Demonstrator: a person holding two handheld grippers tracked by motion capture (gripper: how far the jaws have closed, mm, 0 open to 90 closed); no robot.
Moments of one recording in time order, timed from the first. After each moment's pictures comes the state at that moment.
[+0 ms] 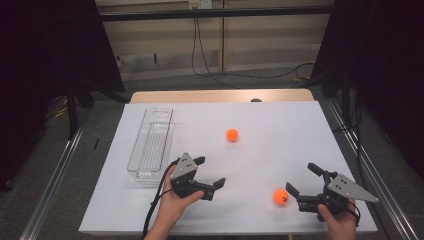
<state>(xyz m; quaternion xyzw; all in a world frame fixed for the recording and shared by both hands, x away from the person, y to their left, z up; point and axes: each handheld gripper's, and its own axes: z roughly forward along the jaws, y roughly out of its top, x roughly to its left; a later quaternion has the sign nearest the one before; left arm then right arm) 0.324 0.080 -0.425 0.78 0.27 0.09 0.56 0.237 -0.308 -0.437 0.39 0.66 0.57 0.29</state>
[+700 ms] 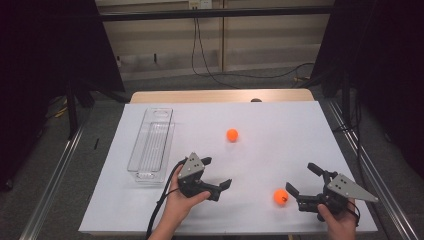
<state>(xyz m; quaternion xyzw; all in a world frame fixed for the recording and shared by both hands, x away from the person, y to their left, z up) 0.325 0.064 -0.427 0.79 0.26 0.08 0.56 0.238 -0.308 -0.437 0.39 0.66 0.57 0.29</state>
